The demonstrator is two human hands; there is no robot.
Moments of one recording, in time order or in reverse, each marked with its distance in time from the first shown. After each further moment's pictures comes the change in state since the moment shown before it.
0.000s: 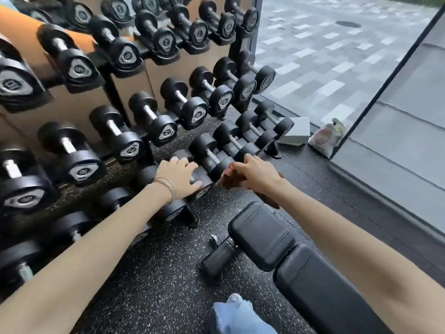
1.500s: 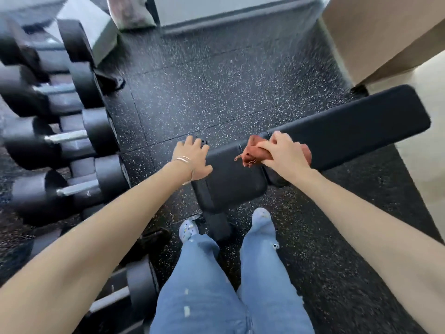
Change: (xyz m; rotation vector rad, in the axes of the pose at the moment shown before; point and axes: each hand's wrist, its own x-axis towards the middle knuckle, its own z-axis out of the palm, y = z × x) left_hand 0.311 0.216 0.204 0.286 -0.316 1.250; right_hand 0.000 0.113 0.236 0.388 -0.107 1.314
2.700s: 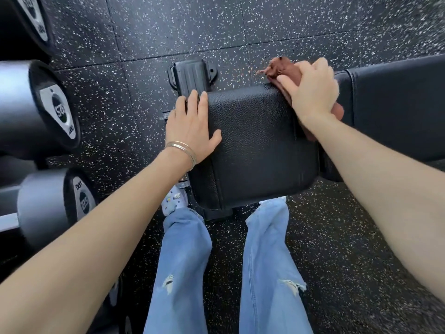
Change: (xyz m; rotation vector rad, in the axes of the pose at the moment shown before) left_hand 0.155 0.003 0.242 -0.343 0.149 -0.277; right_hand 0.234 0.029 0.250 0.100 0.222 0.259
